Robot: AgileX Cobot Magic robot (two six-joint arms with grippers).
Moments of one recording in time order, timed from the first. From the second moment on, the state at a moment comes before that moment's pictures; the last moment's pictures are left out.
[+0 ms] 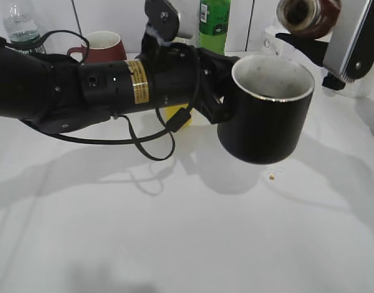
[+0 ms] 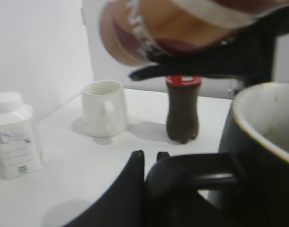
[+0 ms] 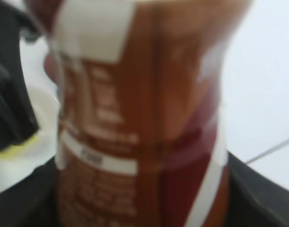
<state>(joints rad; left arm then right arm) -0.65 1.87 -1.05 0.81 -0.82 -0.51 0.15 1.43 -0.77 -1.07 -0.79 -0.36</state>
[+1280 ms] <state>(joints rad) -0.04 1.64 -0.74 0.77 -0.88 -0.42 0.15 1.44 -0.77 -1.06 -0.76 0.64</state>
